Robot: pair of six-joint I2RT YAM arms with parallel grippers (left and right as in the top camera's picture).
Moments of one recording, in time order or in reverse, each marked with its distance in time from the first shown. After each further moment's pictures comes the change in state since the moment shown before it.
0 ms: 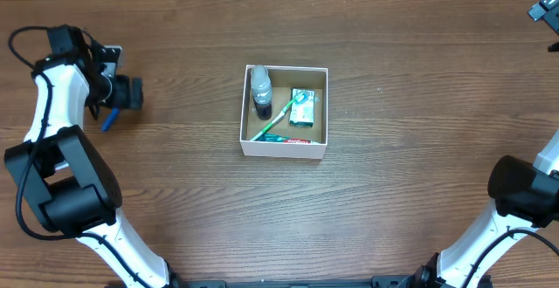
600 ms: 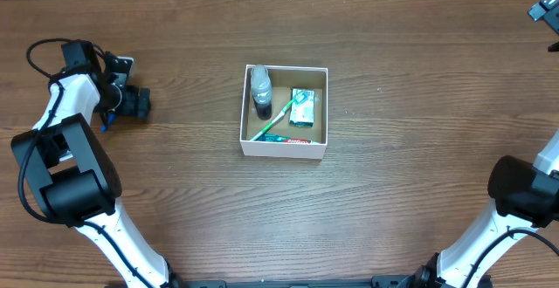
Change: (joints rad) left arm 0.000 0.084 -0.085 0.175 0.032 0.070; right arm 0.000 0.000 0.000 0.000 0.000 0.000
